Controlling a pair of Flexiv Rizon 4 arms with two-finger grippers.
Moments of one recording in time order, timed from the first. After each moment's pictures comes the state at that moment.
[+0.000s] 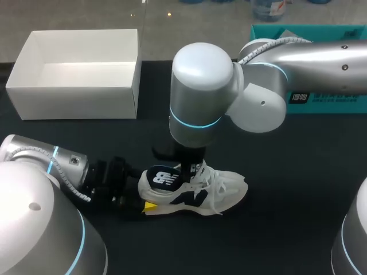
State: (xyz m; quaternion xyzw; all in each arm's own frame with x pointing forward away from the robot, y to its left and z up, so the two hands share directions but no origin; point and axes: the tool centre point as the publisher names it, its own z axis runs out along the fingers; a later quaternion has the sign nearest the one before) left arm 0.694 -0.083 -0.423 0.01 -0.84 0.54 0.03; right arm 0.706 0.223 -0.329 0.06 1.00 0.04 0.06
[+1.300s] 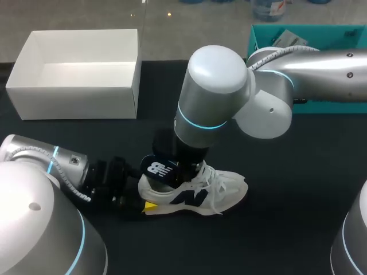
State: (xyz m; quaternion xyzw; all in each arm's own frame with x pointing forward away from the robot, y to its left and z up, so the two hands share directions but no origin) left arm 0.695 -0.083 -0.423 0.01 -0.84 0.54 0.03; right arm 0.715 0.236 -0.337 0.01 0.99 0.09 0.07
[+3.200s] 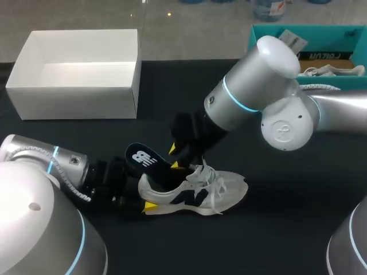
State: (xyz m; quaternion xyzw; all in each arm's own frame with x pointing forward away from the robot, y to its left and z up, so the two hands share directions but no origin) left arm 0.695 -0.083 -0.423 0.01 -0.84 0.54 0.03; right arm 0.743 0.257 -0.323 -0.08 0.95 0.29 0.02
